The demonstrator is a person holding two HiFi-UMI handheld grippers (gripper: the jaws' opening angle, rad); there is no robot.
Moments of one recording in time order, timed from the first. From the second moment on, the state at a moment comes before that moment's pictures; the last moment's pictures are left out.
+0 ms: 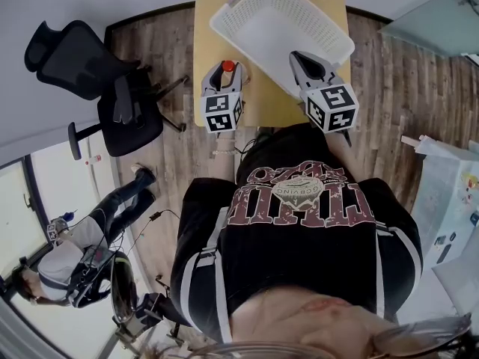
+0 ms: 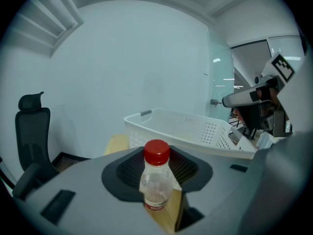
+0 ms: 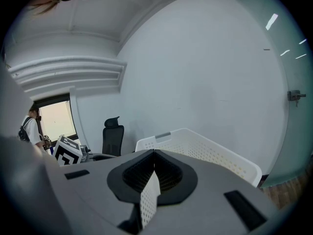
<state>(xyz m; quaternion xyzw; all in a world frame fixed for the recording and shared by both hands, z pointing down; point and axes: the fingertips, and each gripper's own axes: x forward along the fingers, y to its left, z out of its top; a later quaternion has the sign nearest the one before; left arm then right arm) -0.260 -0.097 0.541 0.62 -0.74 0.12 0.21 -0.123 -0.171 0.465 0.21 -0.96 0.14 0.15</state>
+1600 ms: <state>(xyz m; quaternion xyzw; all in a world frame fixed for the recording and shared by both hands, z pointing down) -0.230 -0.092 0.536 0.64 -0.74 0.13 0.16 -0.126 -0.172 0.465 0.21 -0.96 0.14 0.14</state>
